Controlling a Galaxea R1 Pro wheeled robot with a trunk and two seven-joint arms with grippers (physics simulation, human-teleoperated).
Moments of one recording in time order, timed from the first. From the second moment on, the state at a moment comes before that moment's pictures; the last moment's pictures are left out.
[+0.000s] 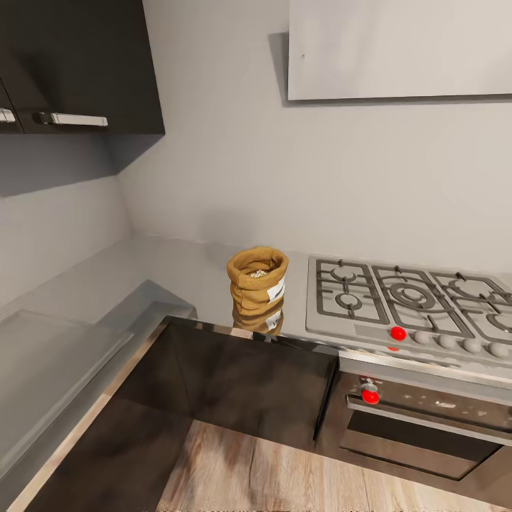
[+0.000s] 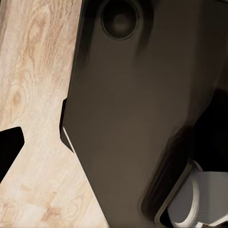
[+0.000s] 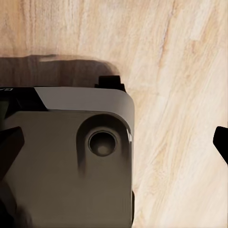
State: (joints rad) left arm 0.00 -0.01 0.03 -0.08 0.23 -0.01 0.01; right arm -0.27 -0.03 -0.29 0.03 0.29 0.01 -0.02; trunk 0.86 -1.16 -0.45
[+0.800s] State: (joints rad) left arm 0.00 -0.01 0.03 -0.08 0.23 -0.01 0.01; right arm -0.27 -0.03 -0.29 0.03 0.29 0.00 -0.03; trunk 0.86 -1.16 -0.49
